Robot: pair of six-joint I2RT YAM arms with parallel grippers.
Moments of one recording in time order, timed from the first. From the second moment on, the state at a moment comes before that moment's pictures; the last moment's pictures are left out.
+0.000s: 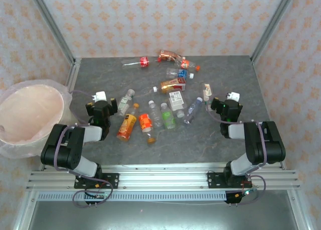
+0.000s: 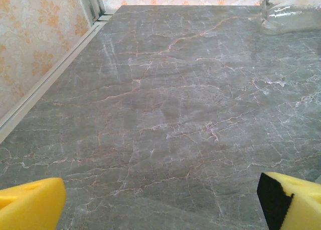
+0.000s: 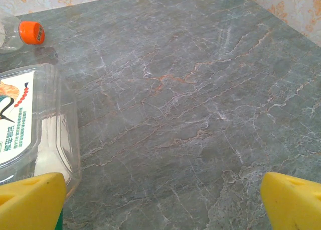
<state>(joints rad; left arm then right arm) -0.07 1.49 0.40 0.66 -0.44 -0.09 0.03 1.53 0.41 0.68 0.25 0.18</state>
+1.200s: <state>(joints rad) -0.09 1.41 0.48 0.49 -0.39 -0.07 0.03 1.40 0.41 0.61 0.27 0.19</state>
